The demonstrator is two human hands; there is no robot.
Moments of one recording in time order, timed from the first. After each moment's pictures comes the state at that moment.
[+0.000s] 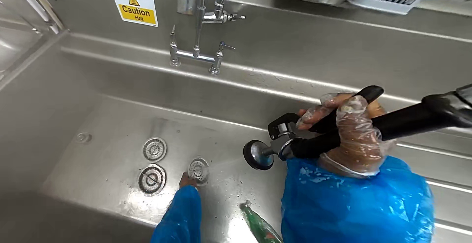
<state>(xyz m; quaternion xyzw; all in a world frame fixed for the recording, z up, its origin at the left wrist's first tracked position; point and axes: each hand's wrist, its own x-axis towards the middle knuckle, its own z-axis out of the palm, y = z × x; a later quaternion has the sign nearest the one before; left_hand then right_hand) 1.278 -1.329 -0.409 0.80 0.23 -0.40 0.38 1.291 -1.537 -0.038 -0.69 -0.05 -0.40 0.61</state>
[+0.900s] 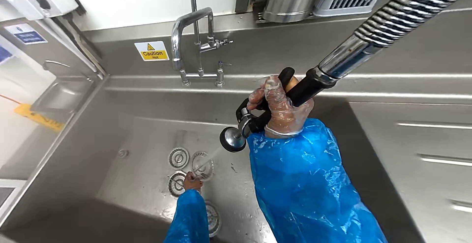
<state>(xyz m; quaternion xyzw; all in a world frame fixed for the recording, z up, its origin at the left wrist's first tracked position) 1.292 -1.272 -0.334 0.74 0.31 -0.20 0.56 1.321 -1.471 0.004 -0.54 -0.02 -0.46 0.70</state>
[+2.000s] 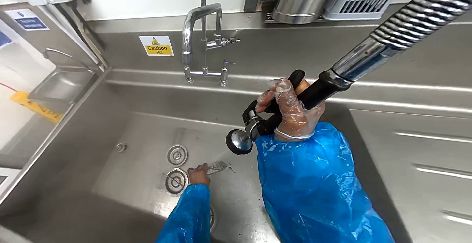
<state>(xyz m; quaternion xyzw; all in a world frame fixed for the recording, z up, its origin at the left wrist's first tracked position) 1.298 -1.308 -0.267 0.94 -0.04 -0.33 0.12 1.316 -1.479 0.002 -0.58 -0.04 -0.43 0.69</state>
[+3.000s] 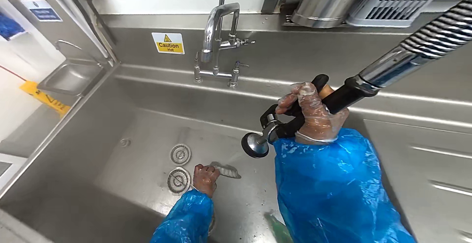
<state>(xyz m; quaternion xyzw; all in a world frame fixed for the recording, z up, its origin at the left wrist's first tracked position) 1.276 -1.290 -0.265 0.92 -0.29 0.16 0.23 1.320 -1.488 -0.004 -0.61 -0.01 -0.41 0.68</state>
